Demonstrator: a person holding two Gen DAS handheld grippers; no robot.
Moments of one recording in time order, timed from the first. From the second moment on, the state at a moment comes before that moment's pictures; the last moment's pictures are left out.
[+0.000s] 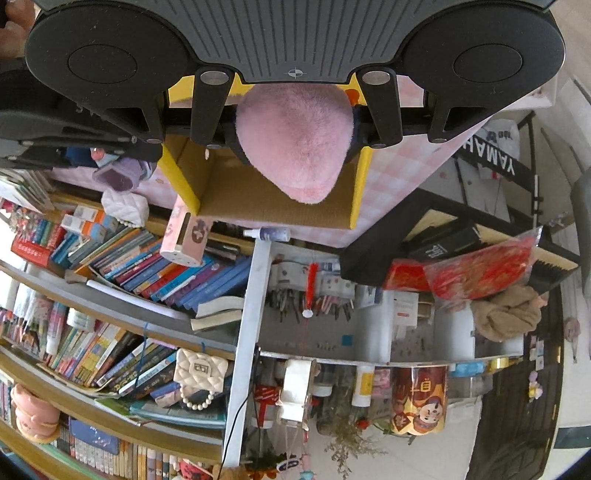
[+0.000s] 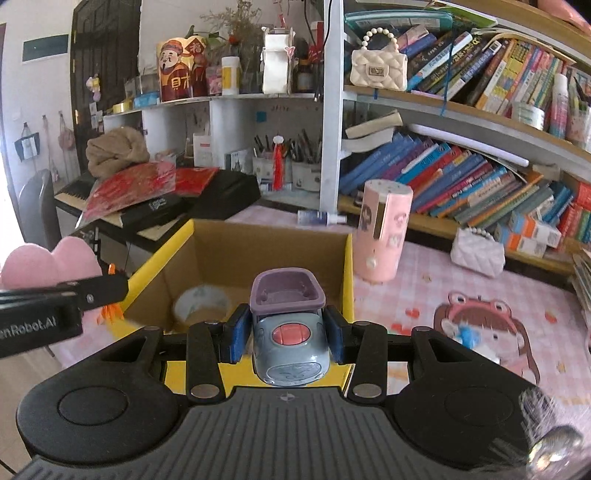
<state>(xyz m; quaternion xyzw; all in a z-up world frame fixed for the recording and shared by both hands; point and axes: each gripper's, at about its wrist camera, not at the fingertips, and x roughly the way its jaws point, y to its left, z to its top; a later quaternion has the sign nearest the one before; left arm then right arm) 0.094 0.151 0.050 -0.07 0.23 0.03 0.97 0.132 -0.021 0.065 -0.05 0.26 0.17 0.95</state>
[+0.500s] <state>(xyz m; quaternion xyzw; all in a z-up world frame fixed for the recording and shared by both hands) 0.164 0.126 0.005 -0.01 0.31 0.07 0.95 0.212 -0.020 0.044 -0.06 0.27 0.20 0.94</state>
